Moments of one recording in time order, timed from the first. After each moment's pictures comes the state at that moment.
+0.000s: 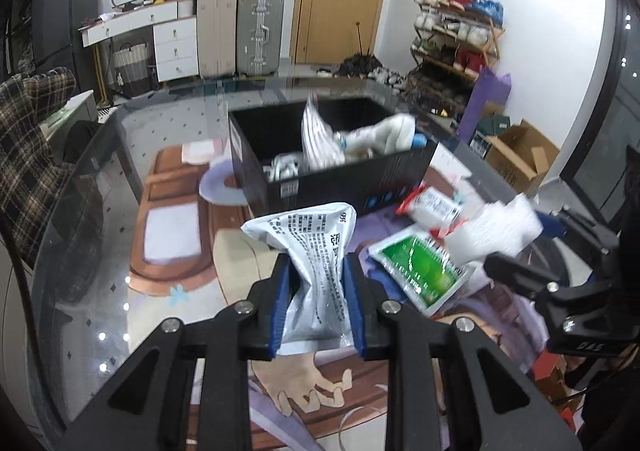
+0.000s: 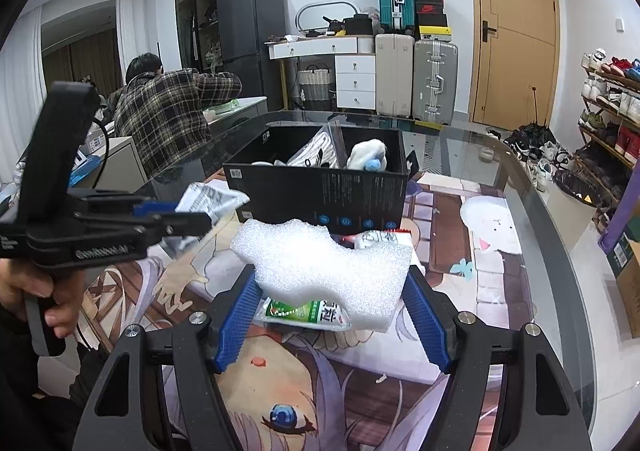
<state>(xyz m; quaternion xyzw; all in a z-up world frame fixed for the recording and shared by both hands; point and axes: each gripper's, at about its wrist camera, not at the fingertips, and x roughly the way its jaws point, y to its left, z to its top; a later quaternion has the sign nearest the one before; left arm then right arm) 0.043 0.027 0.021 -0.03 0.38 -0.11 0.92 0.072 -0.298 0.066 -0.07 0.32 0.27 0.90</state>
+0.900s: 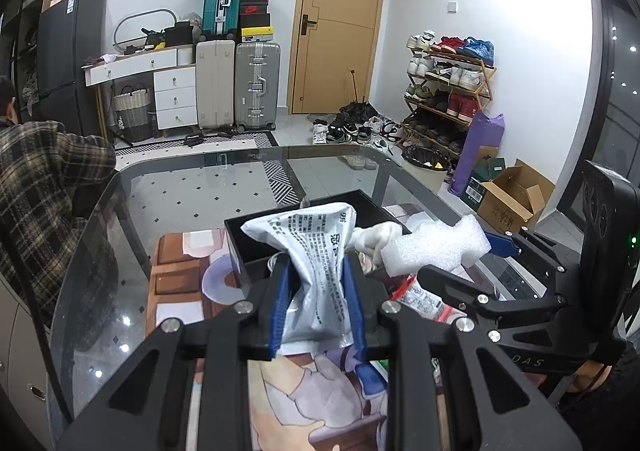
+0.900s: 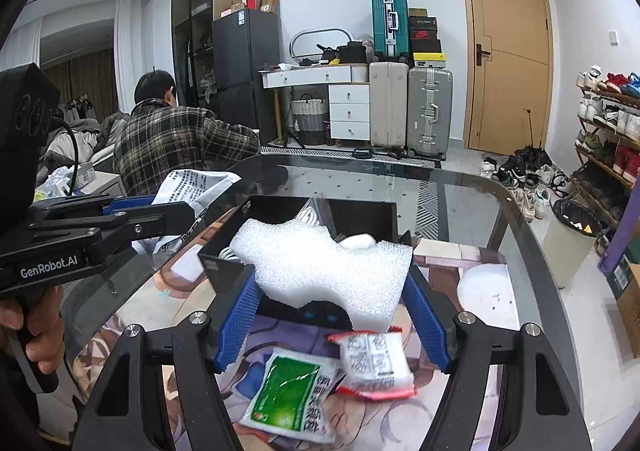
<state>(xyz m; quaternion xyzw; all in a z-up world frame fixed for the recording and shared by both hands) 0.077 0.027 0.080 -0.03 0.30 -0.11 0.95 0.109 -0.272 0.110 -0.06 0.28 0.26 0.92</state>
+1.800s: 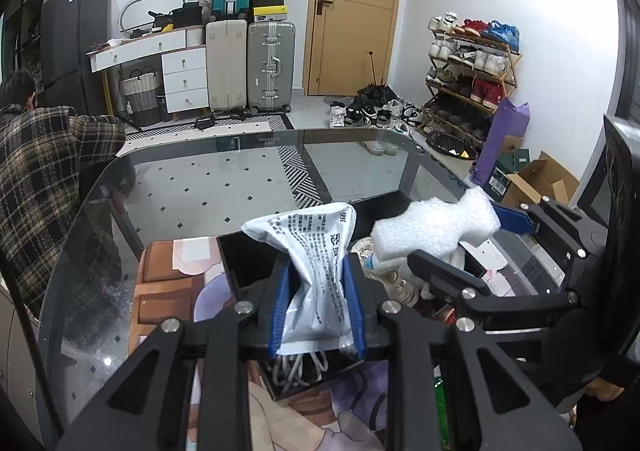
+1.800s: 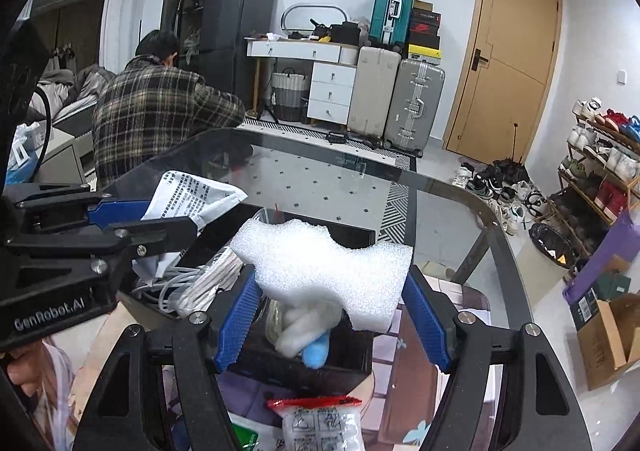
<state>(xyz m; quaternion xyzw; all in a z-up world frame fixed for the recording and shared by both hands) 0.154 0.024 0.040 -0.03 0.33 -0.08 0.94 0.175 -0.222 0.103 -0.15 0.30 0.22 0.92</state>
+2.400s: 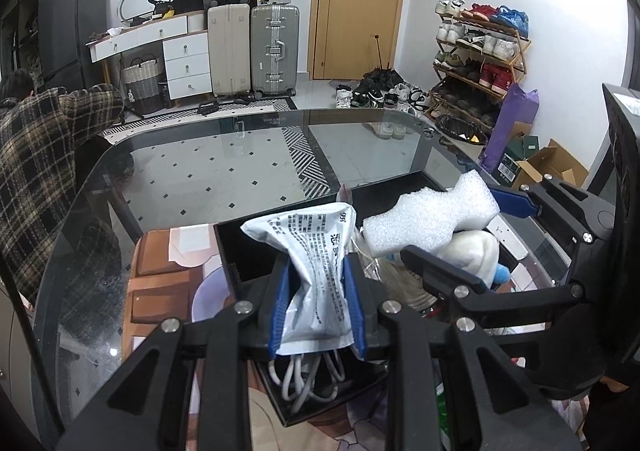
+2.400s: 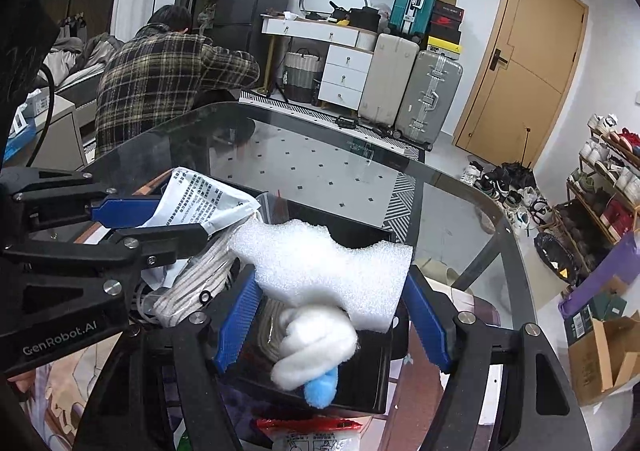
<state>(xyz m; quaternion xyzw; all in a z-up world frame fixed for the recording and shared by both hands) 0.176 0.018 0.018 -0.02 0.36 -0.07 0.93 0.212 -0.214 0.072 -0.20 0.32 0.23 0.90</state>
